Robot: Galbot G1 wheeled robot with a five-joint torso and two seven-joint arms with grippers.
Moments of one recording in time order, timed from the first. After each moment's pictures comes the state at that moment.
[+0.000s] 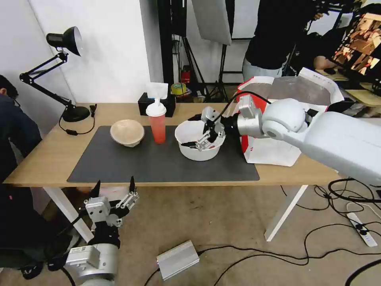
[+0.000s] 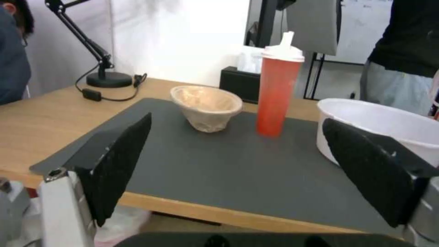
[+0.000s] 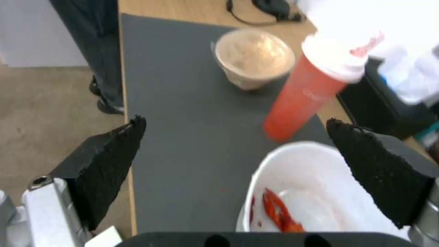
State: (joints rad) left arm 1.77 -1.34 -0.40 -2.39 -0.16 0.00 -0.38; right arm 0.33 0.72 -0.92 1.66 0.99 -0.30 -0.48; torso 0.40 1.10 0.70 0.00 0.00
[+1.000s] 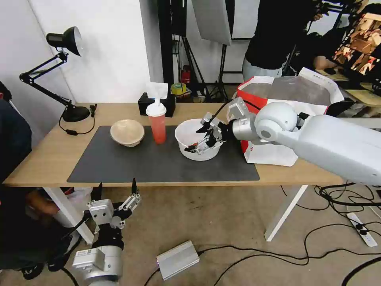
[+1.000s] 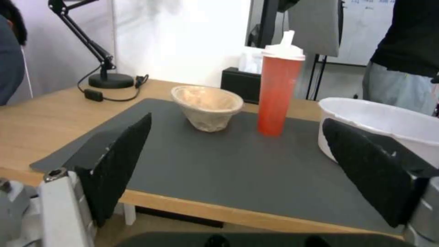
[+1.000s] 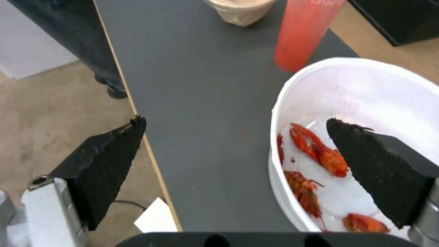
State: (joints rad) left arm 1.76 -1.36 -0.39 -2.37 -0.12 -0.02 -0.38; right arm 0.30 0.74 -0.90 1.69 1.18 -0.58 -0.34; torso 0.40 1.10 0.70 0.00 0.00
